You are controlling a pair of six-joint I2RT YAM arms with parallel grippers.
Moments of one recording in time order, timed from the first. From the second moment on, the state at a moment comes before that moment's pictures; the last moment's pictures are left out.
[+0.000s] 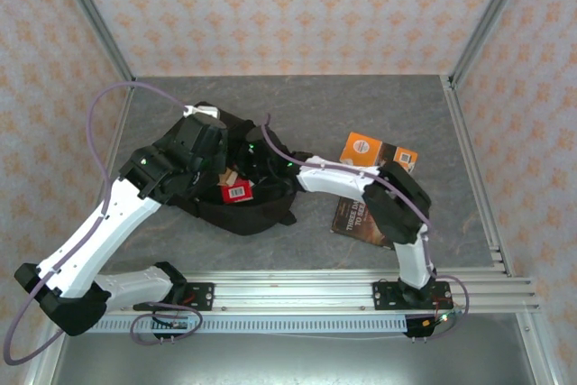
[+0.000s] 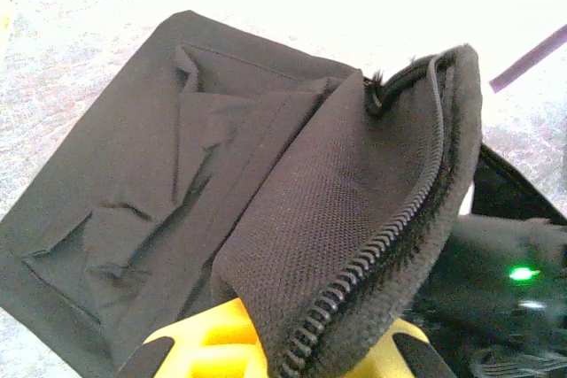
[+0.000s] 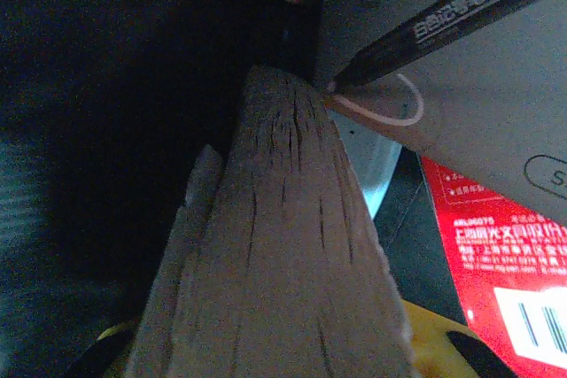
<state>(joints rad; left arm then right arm) -0.59 1.14 1.37 -1.07 -0.45 -0.43 0.92 2.00 1.44 0.05 -0.23 1.36</state>
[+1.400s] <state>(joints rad) -0.63 1.23 1.16 -0.85 -0.21 -0.52 0.50 1.21 0.86 -0.60 0.45 0.90</state>
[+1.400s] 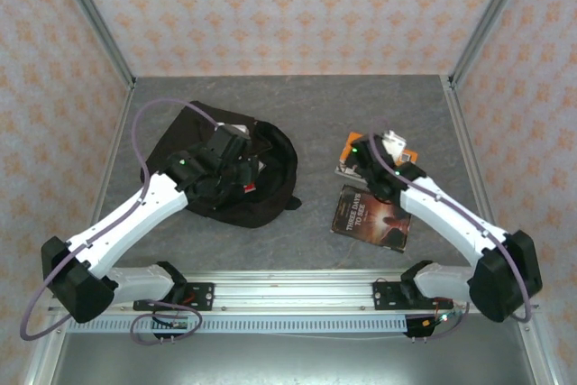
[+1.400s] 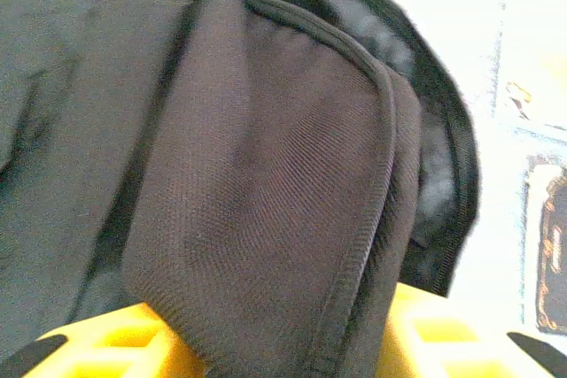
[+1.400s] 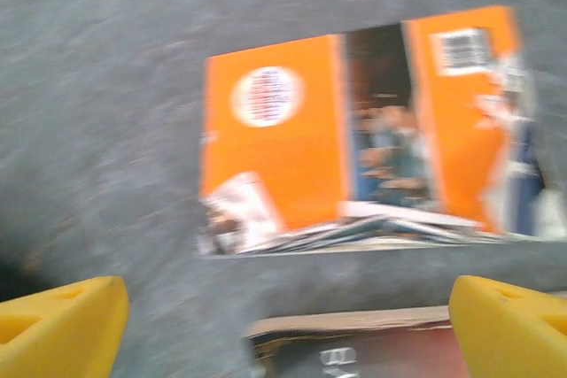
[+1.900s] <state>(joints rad) -0.97 1.40 1.25 -0.70 -0.11 -0.52 0.04 1.32 0.70 -0.48 0.23 0.96</state>
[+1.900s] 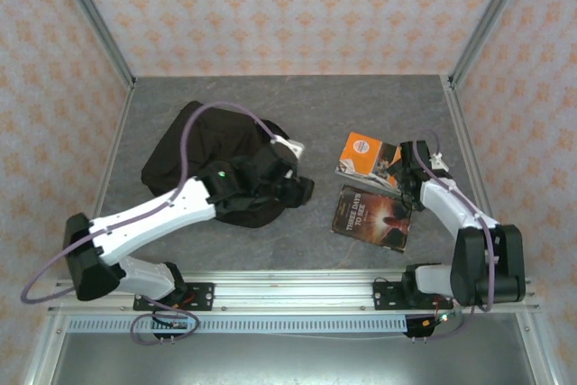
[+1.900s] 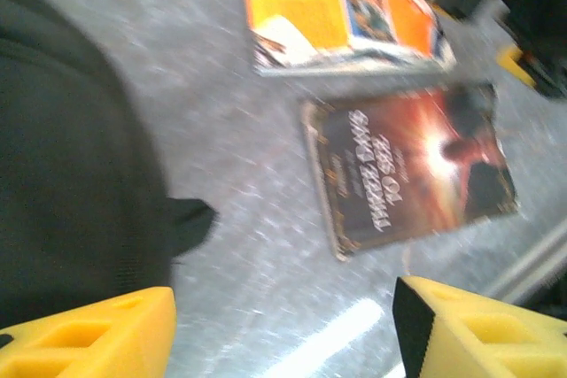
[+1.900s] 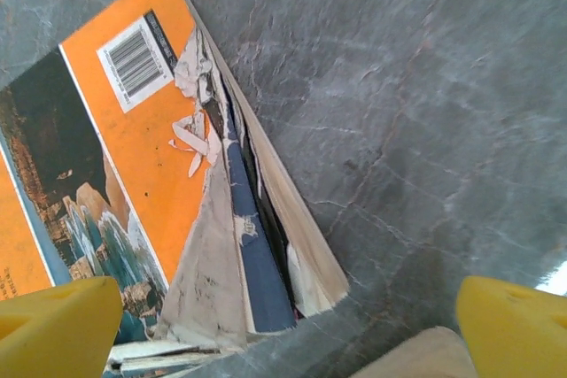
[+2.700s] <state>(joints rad) -1.09 1.96 1.30 -0.50 0.23 -0.53 0.02 1.36 0.64 -0.35 -0.08 0.97</state>
